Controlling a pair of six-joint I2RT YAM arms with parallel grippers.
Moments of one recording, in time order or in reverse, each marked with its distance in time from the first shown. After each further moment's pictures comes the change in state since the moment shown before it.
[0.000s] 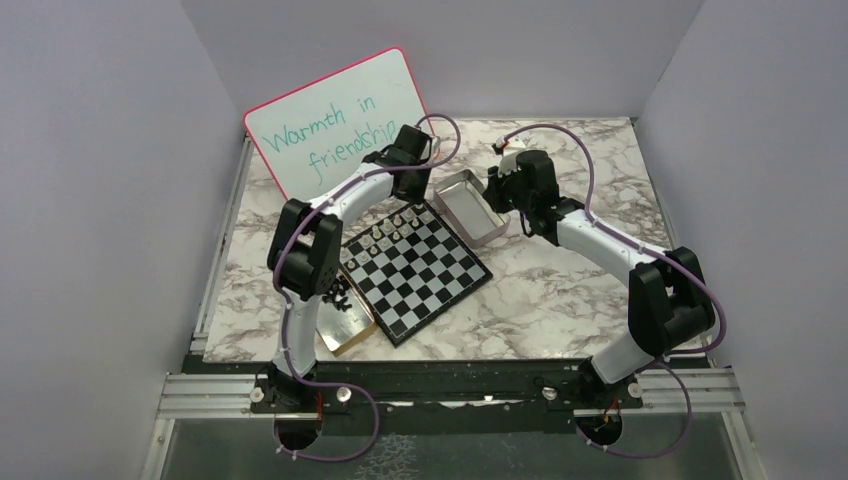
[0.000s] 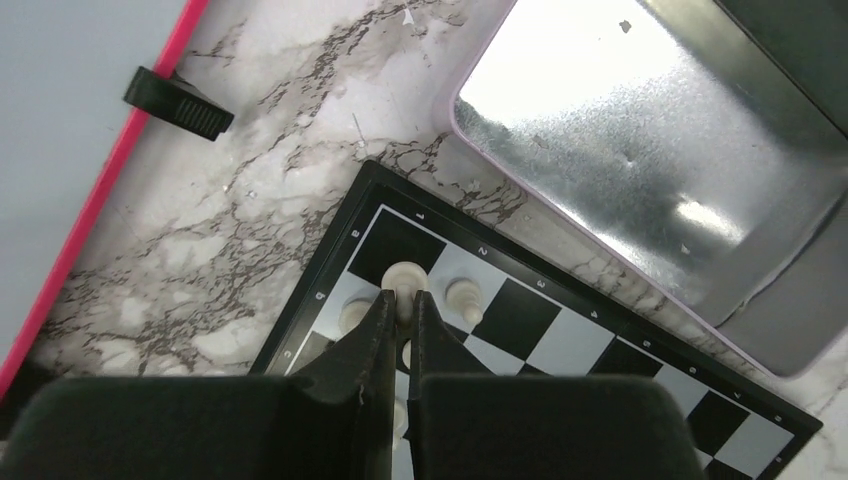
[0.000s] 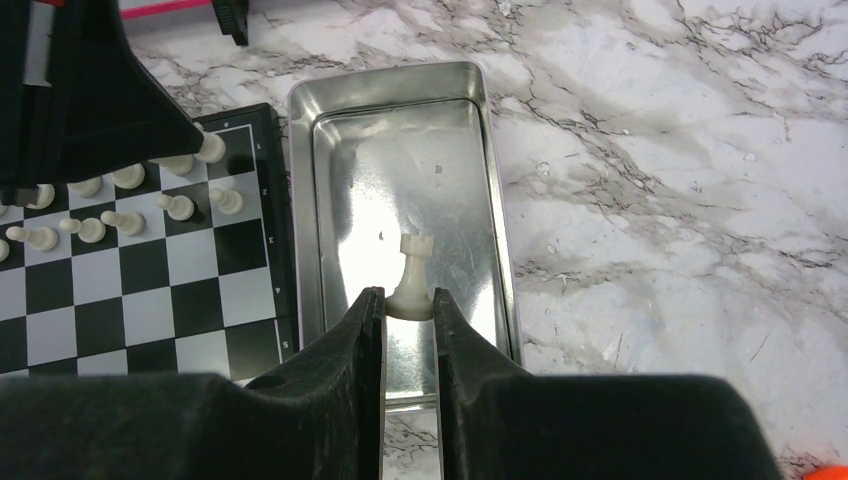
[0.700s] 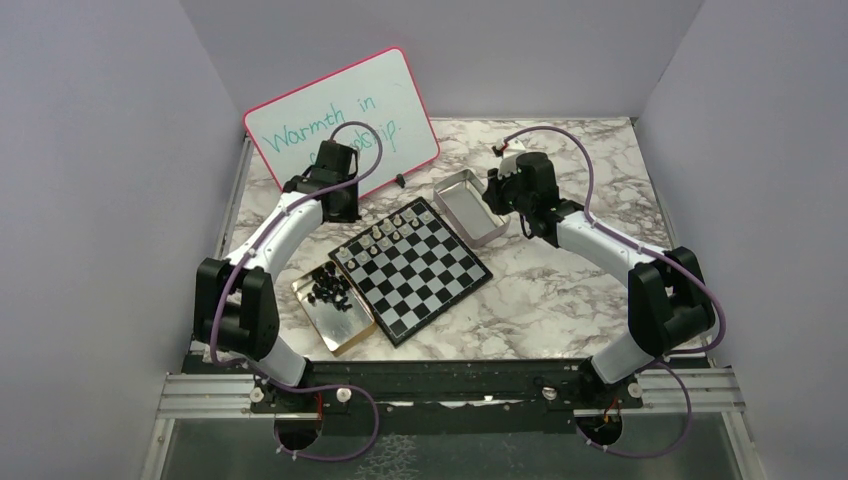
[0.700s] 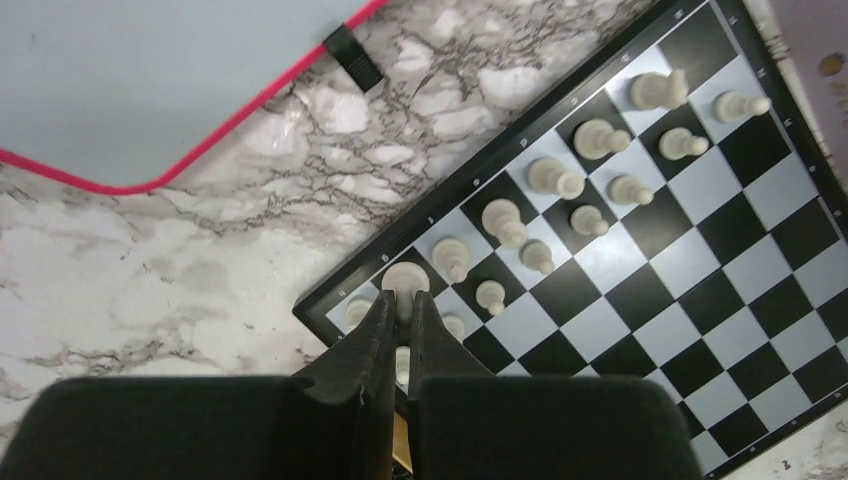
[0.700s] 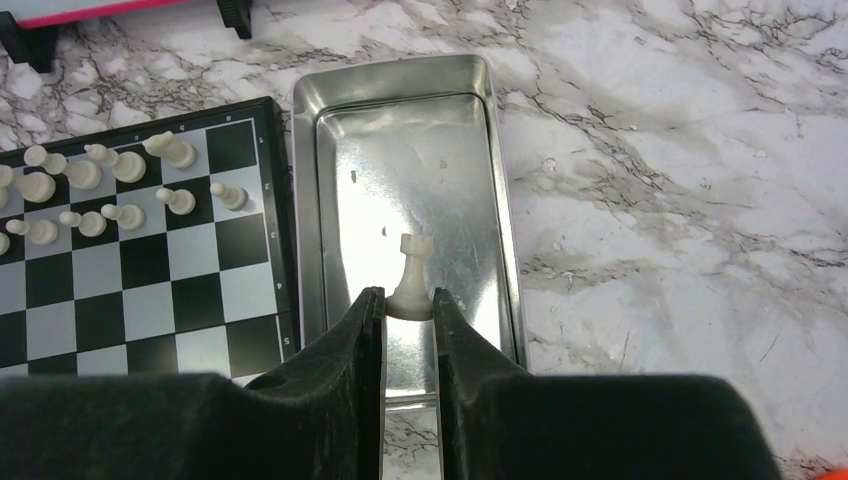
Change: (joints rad) left arm 0.205 -0.521 -0.441 -0.078 -0.089 -0.056; right arm 0.000 0.000 -0.018 0.015 -0.006 0.001
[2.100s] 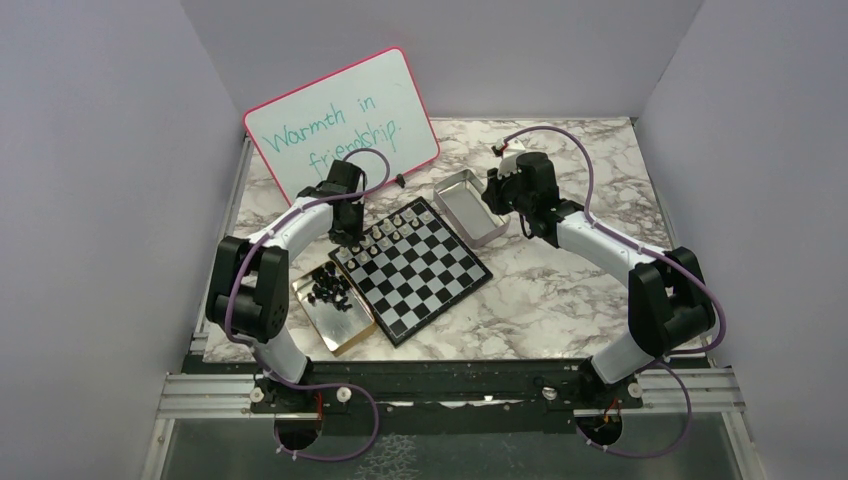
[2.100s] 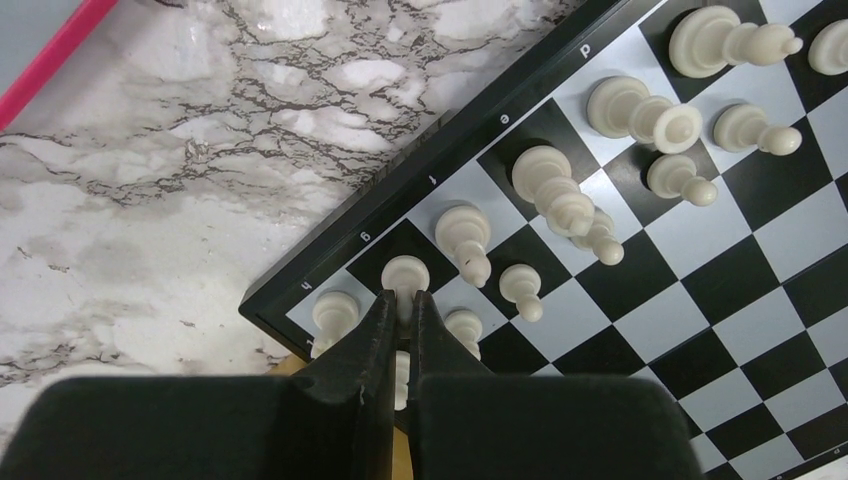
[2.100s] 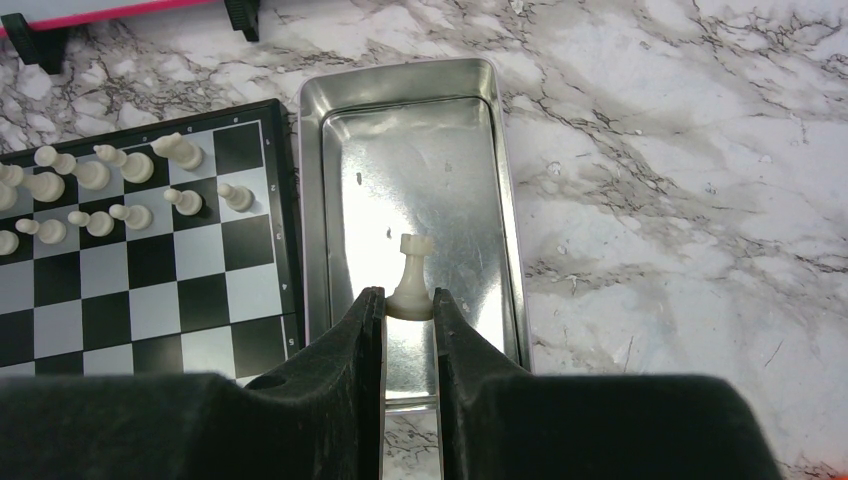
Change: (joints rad) left arm 0.018 0.095 -0.124 0.015 0.034 -0.008; right arm 0.000 -0.002 -0.001 0.007 -0.013 0.000
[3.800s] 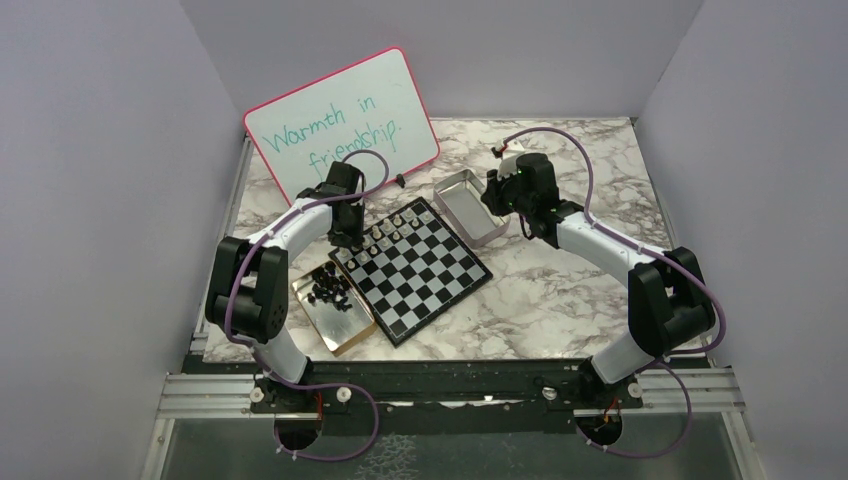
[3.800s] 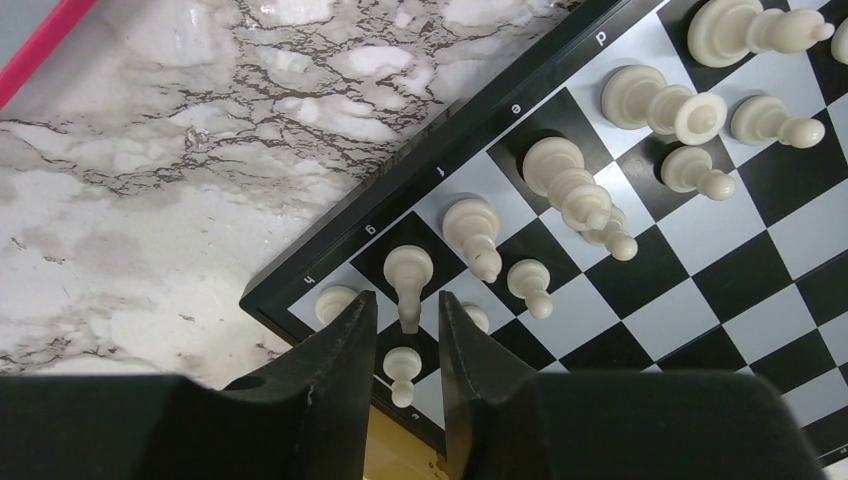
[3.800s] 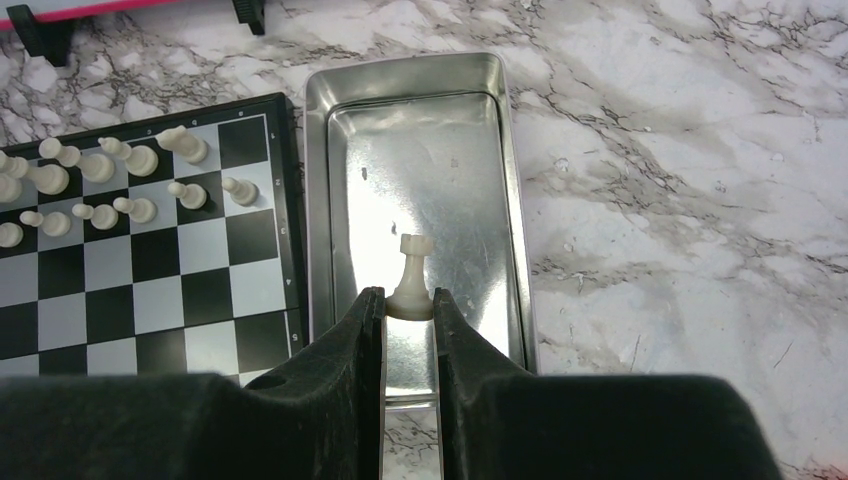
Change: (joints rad) left arm 0.005 0.001 -0.013 0.008 0.000 0.005; right arm 0.000 0.000 -0.006 0.002 -0.011 0.000
